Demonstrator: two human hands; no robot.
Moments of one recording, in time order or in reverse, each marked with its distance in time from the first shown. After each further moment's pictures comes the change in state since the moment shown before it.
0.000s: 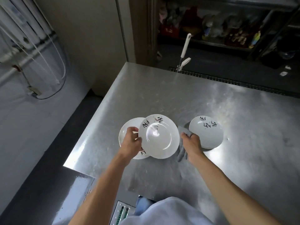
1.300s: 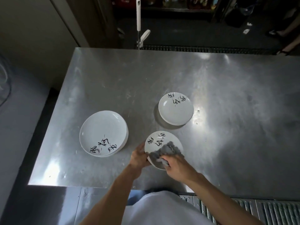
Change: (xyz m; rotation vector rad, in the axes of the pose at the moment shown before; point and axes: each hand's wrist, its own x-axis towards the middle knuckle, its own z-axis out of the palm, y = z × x) left_hand -0.008 -0.103 0.140 -0.234 -0.315 -0.381; right_hand -0.029 0.151 -0.067 -0.788 -0.309 -0.634
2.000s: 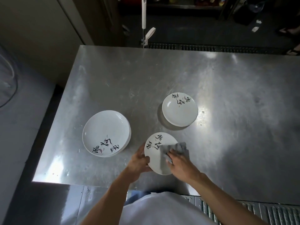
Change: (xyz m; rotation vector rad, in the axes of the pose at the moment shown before) left_hand -0.005 -0.002 -0.019 0.044 -0.135 -0.050; right_hand 0.013 0.015 0.005 -0.017 -0.133 0.125
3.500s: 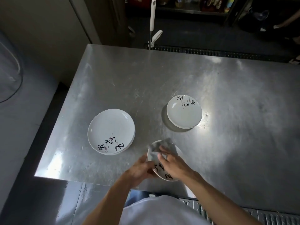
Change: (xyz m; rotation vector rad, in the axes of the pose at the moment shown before) left_hand -0.021 -0.003 -0.002 -0.008 -0.169 -0.057; right_hand 0.012 -0.046 -0.012 0.276 -0.170 0.032
